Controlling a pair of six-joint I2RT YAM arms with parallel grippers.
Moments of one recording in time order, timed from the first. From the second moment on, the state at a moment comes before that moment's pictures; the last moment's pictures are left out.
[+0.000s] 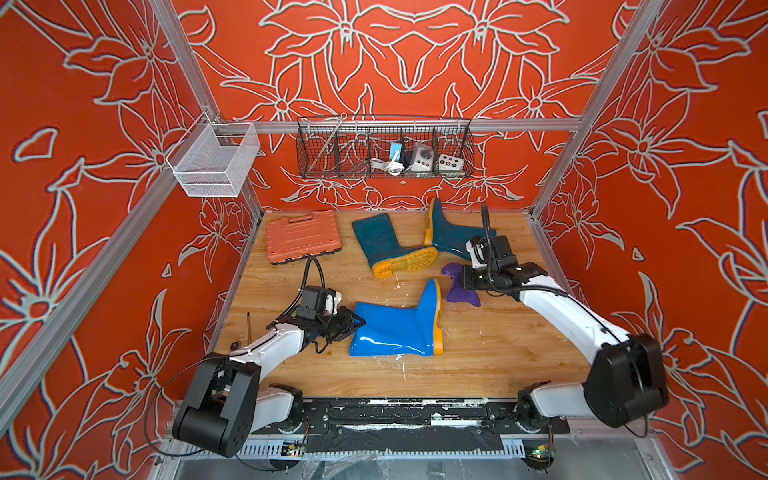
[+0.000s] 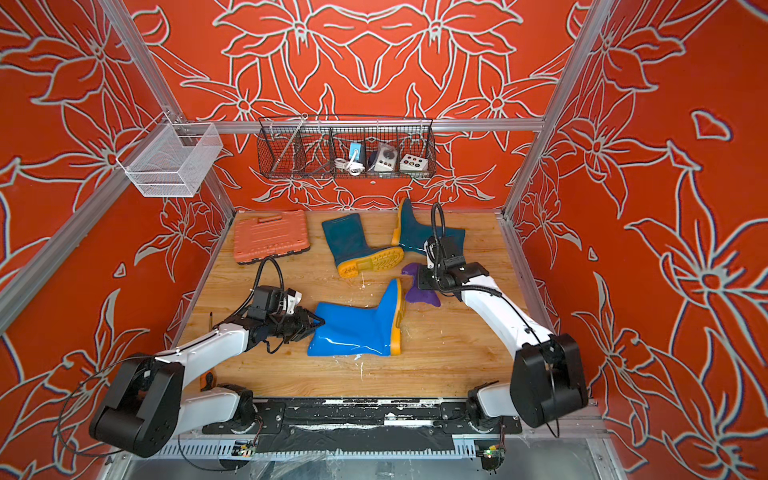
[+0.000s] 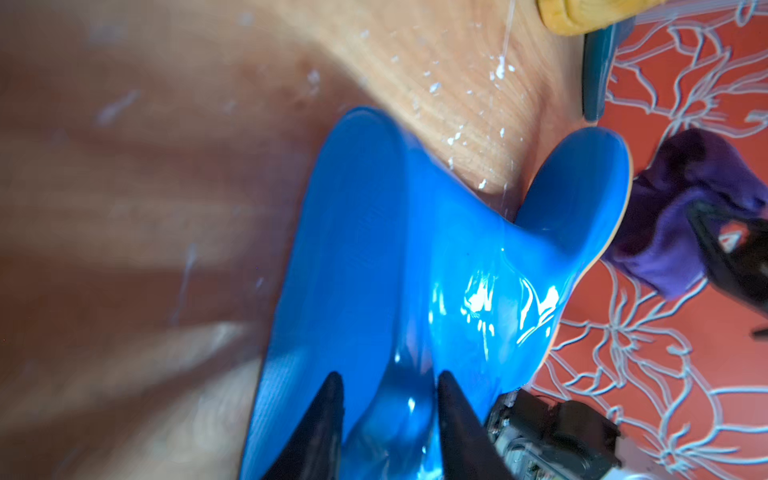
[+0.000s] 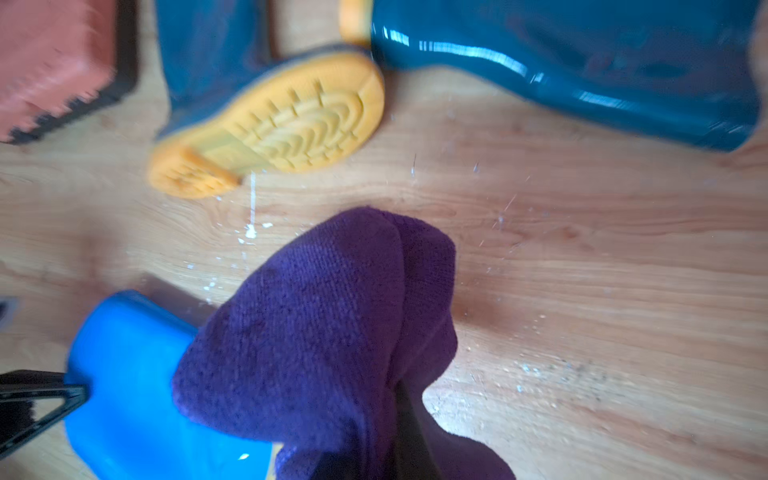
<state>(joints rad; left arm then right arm) -0.19 1.22 0.41 -0.14 0.62 -0.78 0.36 1.31 1.02 -0.59 -0.13 0.31</state>
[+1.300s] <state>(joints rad) -0.19 1.11 0.30 -0.07 0.65 -0.82 0.79 1.80 1.22 -0.56 0.04 0.37</state>
